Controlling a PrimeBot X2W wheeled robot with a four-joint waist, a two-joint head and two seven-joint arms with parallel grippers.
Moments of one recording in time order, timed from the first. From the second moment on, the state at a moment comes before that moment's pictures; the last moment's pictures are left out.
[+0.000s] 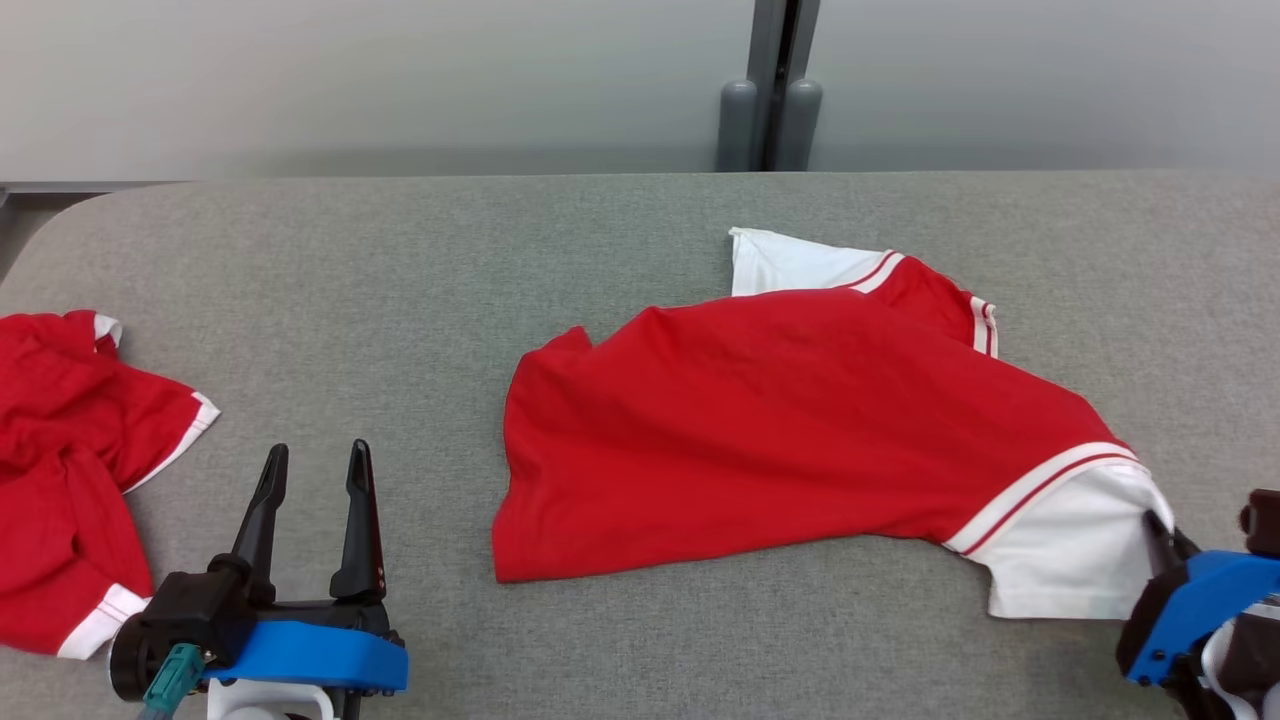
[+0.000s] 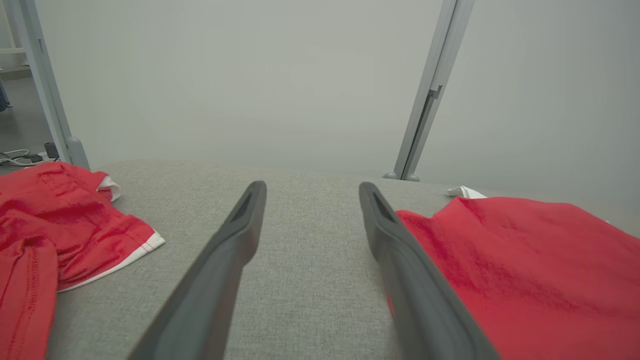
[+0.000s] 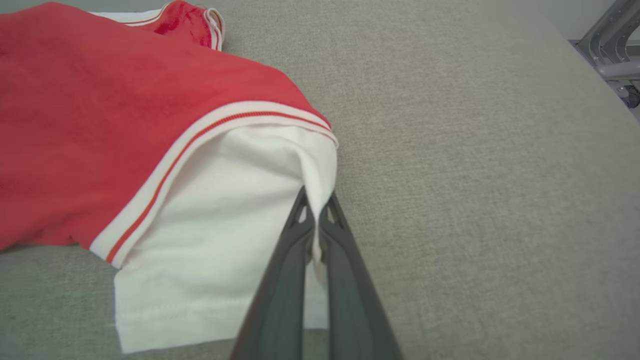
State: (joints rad) left arm -0.06 0.10 -0.04 0.20 -0.24 -0.12 -0.26; right arm -0.14 -0.08 -0.32 0.26 0.09 0.13 0.33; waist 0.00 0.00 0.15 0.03
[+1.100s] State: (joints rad) left arm -0.02 0.10 -0.04 0.26 -0.24 -0.13 -0.26; right arm 0.04 -0.05 -0.10 0.01 0.13 0.13 -0.12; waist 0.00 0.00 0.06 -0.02
